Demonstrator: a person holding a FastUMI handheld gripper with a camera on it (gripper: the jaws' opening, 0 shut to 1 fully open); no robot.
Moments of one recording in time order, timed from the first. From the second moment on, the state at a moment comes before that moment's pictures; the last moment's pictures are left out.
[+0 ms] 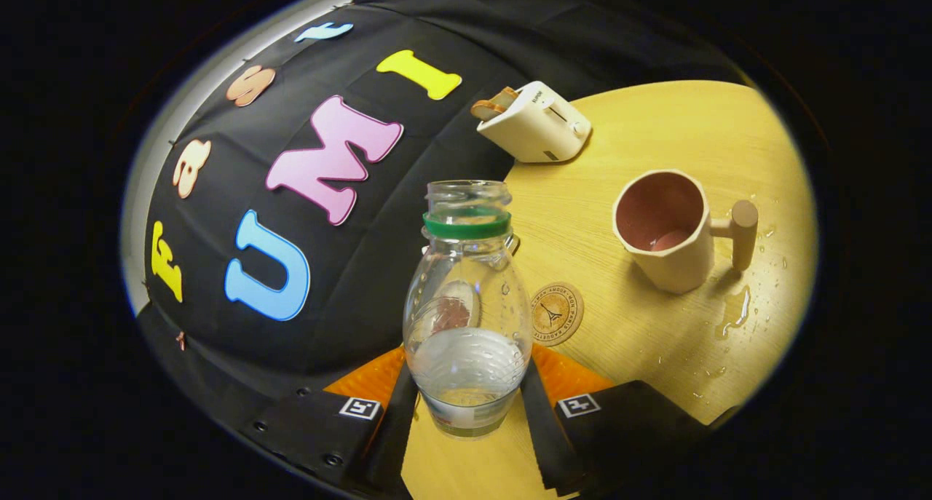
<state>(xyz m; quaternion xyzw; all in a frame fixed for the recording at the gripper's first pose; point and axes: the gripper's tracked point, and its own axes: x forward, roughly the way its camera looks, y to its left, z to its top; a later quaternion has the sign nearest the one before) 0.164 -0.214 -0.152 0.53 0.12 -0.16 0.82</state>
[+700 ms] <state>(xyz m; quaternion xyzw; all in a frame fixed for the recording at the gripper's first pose) 0.172 -0.260 -0.185 0.64 0.13 -0.22 0.72</state>
